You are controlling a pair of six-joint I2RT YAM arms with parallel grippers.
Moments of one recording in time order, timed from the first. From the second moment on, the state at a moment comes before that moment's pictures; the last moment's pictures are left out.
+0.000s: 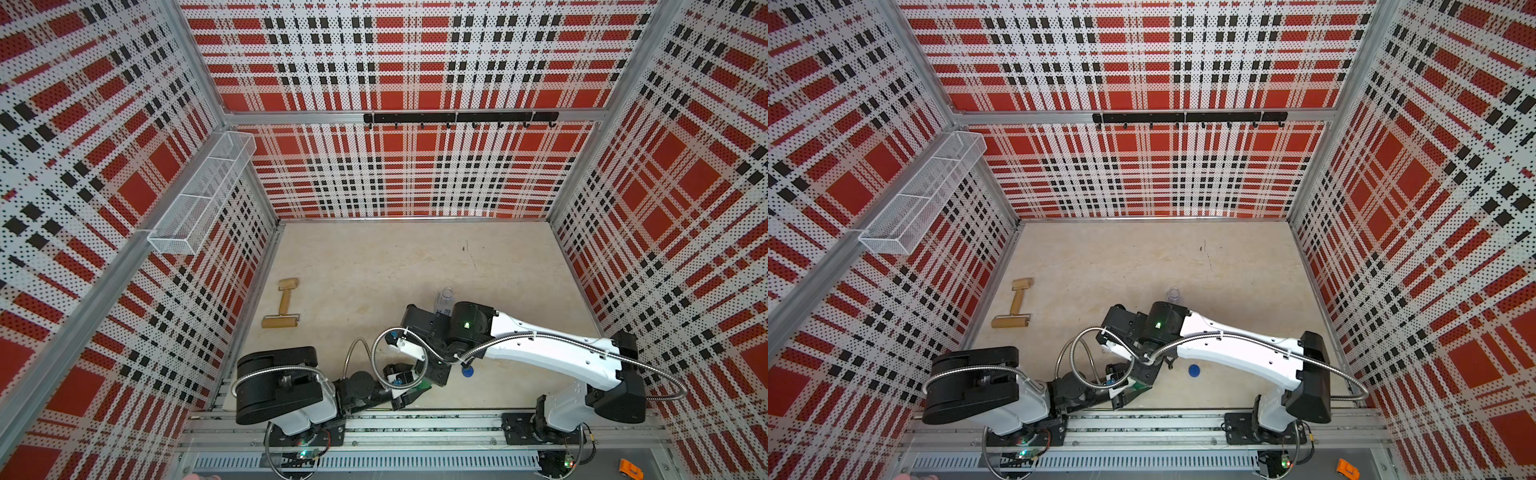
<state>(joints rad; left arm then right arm) -1.26 1.56 0.01 1.40 -0.02 0.21 1.26 1.57 1.54 -1.30 -0.01 0.11</state>
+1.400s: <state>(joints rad) -1.26 1.61 0.04 1.50 0.11 0.23 1.26 1.37 1.54 -1.32 -0.05 -0.29</state>
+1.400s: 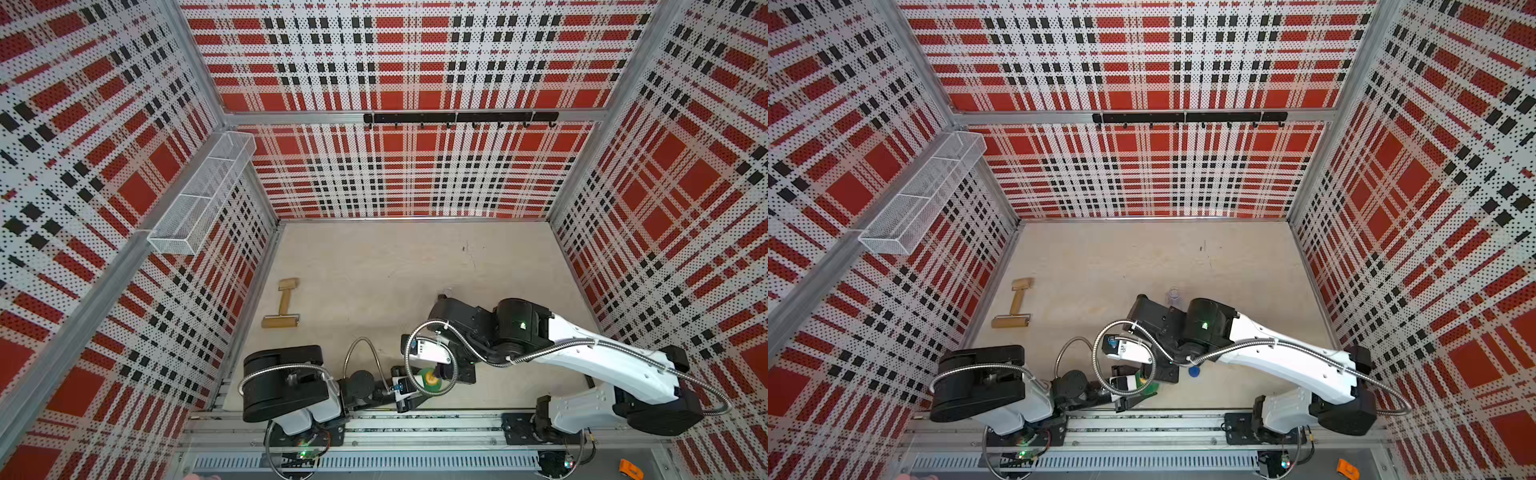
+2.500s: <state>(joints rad) -1.26 1.62 0.04 1.50 0.14 0.21 1.30 1.46 1.46 -1.30 -0.04 -0.45</state>
